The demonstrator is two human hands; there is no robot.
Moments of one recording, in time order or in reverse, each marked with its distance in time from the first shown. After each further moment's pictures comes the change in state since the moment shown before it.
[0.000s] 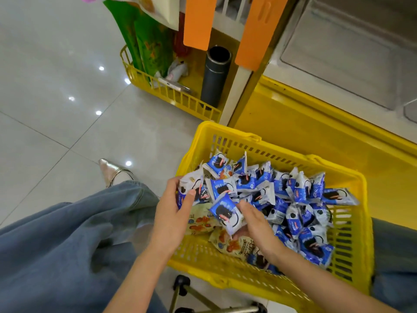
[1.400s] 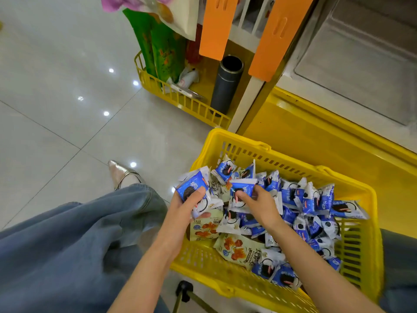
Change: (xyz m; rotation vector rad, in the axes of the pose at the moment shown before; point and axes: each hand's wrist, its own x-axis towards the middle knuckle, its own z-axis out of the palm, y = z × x) left_hand 0.012 0.004 -0.004 -0.497 -0.143 -0.312; right_hand 0.070 -0.011 -0.018 -0.506 0.307 -0.119
